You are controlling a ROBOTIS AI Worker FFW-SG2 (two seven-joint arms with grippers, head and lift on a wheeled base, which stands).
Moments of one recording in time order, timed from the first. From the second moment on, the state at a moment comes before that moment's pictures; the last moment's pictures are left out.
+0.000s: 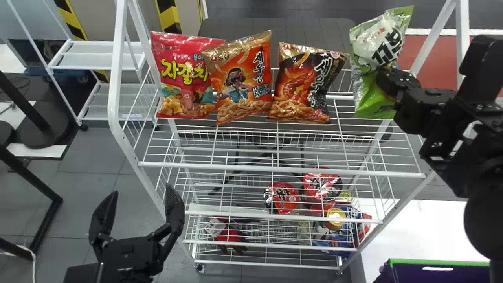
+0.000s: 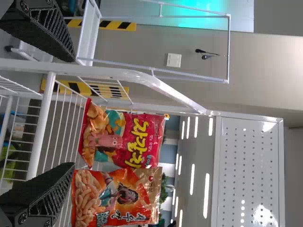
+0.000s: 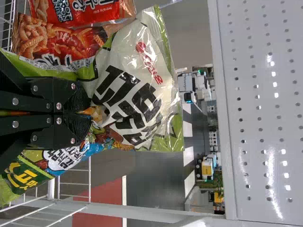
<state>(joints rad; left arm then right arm) 0.58 0.33 -0.30 -1.73 0.15 -0.57 0.50 0.10 0.00 -0.10 -2.20 -0.08 0.78 0.16</state>
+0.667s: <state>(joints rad) 0.58 0.34 -0.30 -1.72 0.15 -0.59 0.50 0.03 0.00 -0.15 -1.99 -0.09 0.66 0.17</state>
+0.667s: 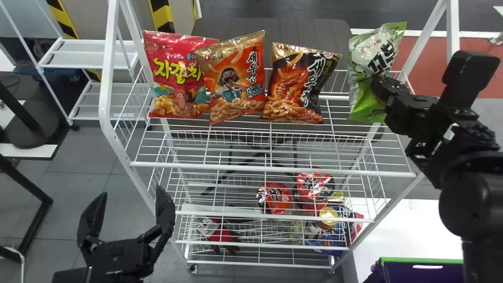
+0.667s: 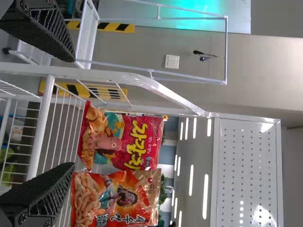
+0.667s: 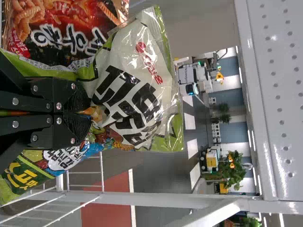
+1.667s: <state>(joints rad) 0.58 0.33 -0.28 -1.70 0.15 -0.60 0.50 0.02 0.00 -0.11 -1.70 -0.01 0.21 0.10</state>
